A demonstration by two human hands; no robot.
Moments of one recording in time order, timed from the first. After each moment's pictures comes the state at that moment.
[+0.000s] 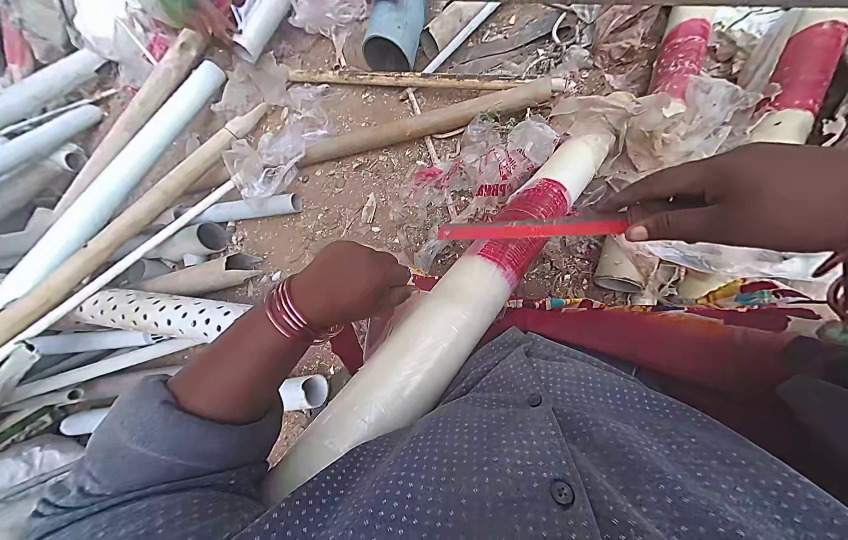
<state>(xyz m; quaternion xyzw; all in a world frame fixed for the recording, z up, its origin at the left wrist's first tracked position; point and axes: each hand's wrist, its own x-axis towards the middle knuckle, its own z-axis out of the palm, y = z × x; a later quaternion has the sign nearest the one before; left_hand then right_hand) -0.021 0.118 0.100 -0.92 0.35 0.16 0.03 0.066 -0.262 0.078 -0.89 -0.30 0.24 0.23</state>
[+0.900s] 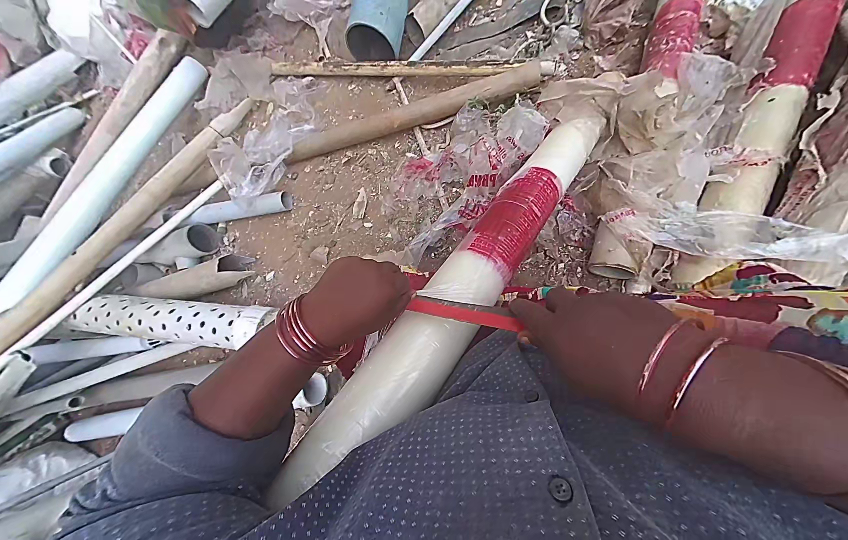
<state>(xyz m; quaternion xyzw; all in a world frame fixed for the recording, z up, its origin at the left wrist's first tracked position) -0.039 0.093 0.082 -0.94 0.30 0.16 0.06 -0.035 -0.177 0.104 -0.86 -0.32 0.40 0.07</state>
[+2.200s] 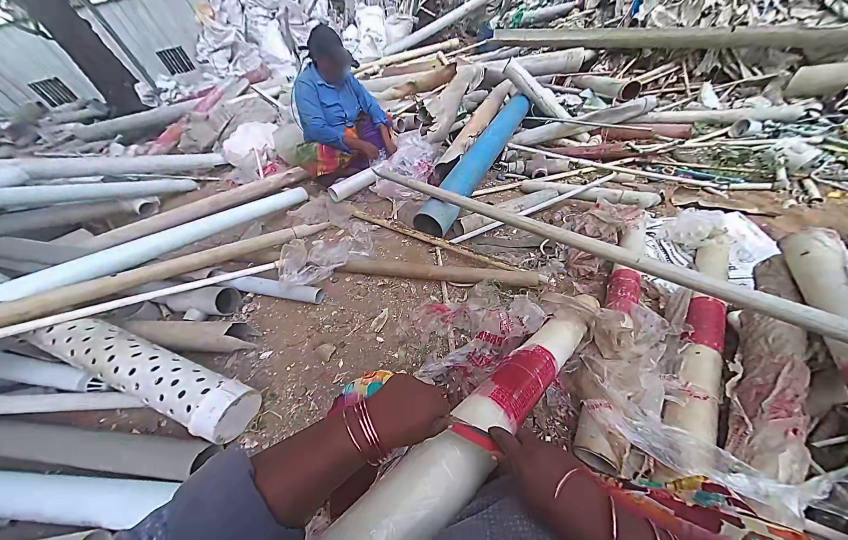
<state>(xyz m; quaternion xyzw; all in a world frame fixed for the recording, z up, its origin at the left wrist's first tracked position) -0.037 0.068 0.121 -0.93 0.17 0.34 0.01 -0.034 -0.139 0.065 -0.88 -0.28 0.37 0.09</state>
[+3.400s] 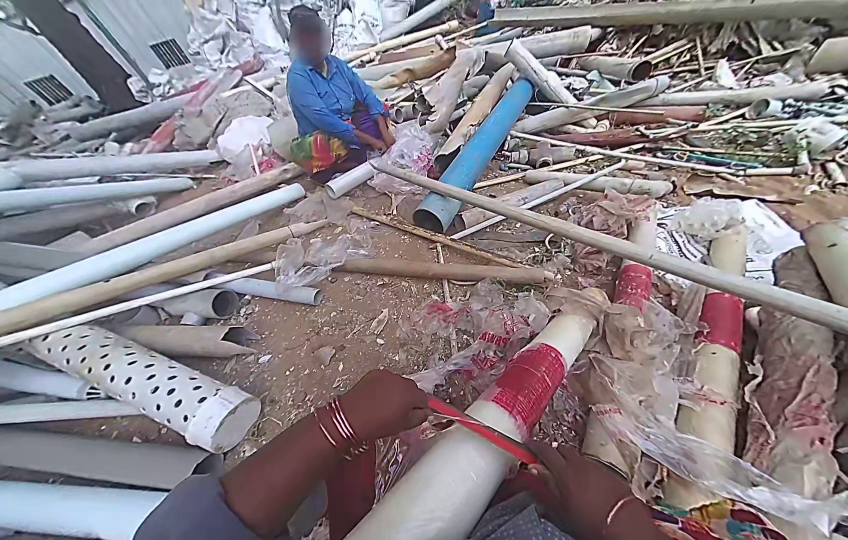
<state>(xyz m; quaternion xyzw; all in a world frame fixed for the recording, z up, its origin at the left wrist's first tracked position) -0.009 0.108 0.117 -0.93 0.13 0.33 -0.03 -0.016 -0.176 0.032 -0.91 -0.24 0.29 0.17</state>
